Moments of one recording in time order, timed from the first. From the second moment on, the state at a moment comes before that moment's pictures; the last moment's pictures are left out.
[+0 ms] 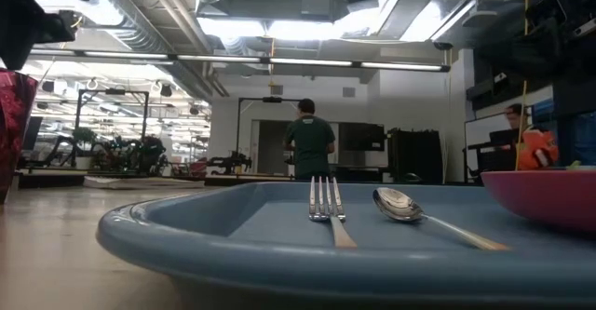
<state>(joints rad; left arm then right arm) -0.46 0.85 0.84 -1.22 -0.04 -0.71 -0.05 0.00 0.01 0.03 -0.10 0.10</state>
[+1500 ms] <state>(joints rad) -0.42 1.24 1.04 -1.07 -0.20 -0.63 -0.05 0.00 0.01 0.03 -0.10 0.10</state>
